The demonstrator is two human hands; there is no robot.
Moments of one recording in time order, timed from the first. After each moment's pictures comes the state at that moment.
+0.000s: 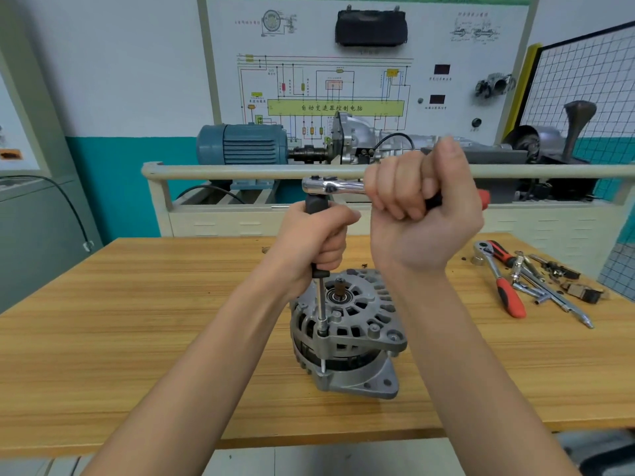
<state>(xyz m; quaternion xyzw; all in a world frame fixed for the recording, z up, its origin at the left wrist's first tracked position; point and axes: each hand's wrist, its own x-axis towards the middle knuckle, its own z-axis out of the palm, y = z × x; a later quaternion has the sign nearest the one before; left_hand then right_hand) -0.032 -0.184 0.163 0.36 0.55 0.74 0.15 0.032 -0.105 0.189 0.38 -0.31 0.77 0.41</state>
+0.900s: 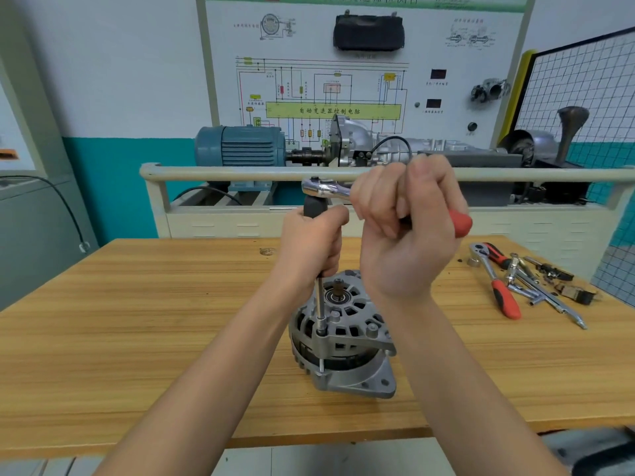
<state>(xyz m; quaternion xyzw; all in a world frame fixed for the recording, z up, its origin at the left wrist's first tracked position) -0.026 -0.179 0.158 0.28 0.59 0.75 0.09 0.035 -0.121 0.178 0.40 -0.37 0.69 0.48</state>
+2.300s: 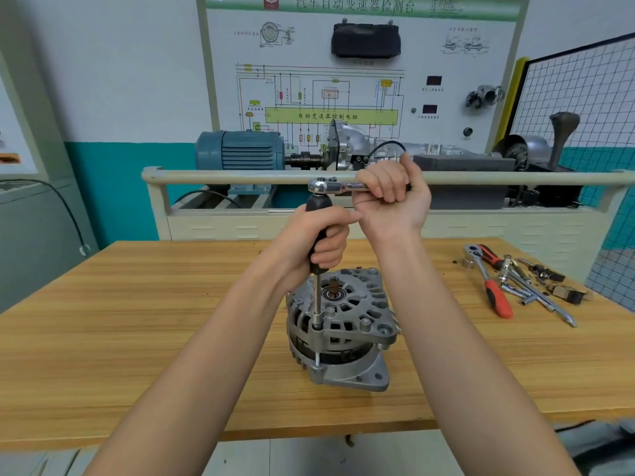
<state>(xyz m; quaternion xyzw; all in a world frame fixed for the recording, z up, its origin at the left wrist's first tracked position) -0.030 -0.188 0.167 0.39 0.54 0.71 0.23 -0.009 -0.065 0.185 0.27 -0.04 0.95 0.14</state>
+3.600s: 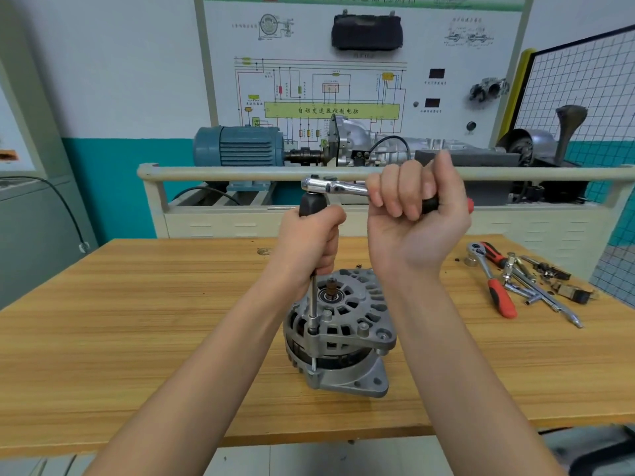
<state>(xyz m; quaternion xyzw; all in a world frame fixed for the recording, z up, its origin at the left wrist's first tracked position) -0.026 -0.174 0.158 0.28 0.59 0.75 0.11 0.031 -0.089 0.178 0.33 -0.24 0.84 0.36</state>
